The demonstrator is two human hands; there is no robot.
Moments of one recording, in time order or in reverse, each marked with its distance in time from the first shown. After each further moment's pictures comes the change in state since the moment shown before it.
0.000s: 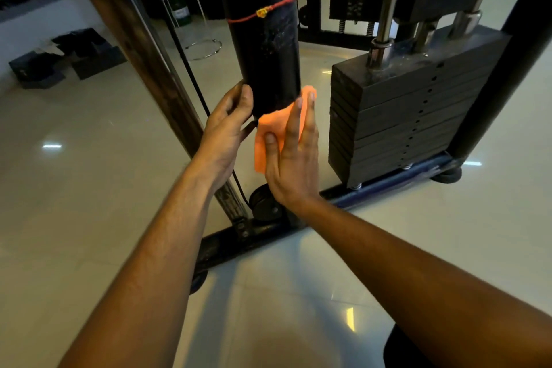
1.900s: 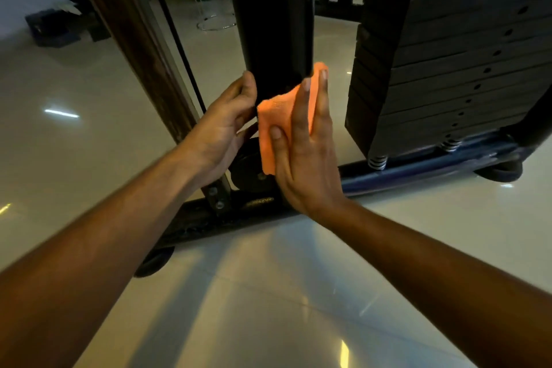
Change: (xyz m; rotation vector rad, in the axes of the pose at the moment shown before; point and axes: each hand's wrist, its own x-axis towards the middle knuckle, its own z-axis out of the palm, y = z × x) left_hand -0.018 -0.146 0.005 -0.015 -0.043 -0.068; right_hand -0.080 0.118 0.035 0.062 -0.143 -0.253
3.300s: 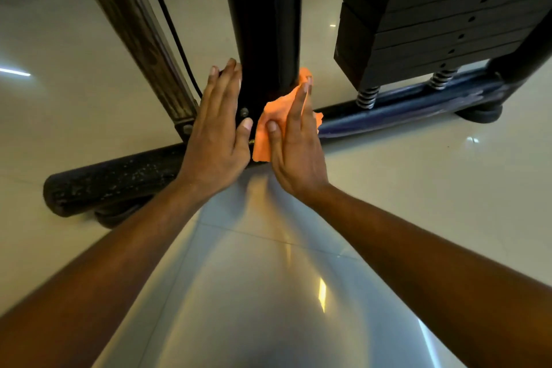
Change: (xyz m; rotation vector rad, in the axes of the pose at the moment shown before) left_hand -0.045 -0.133 -0.004 1.066 0.175 0.426; right_hand -0.108 0.041 0.046 0.017 -0.133 0.282
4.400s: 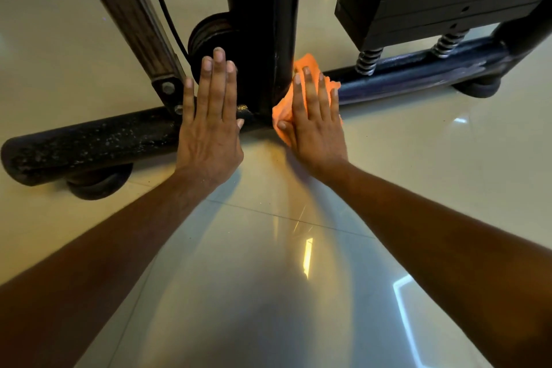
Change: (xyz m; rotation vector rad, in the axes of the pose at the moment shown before) left_hand -0.042 -0.020 0.051 0.602 0.025 0.065; right_hand -0.025 0.074 -0.015 -0.551 -0.180 -0.133
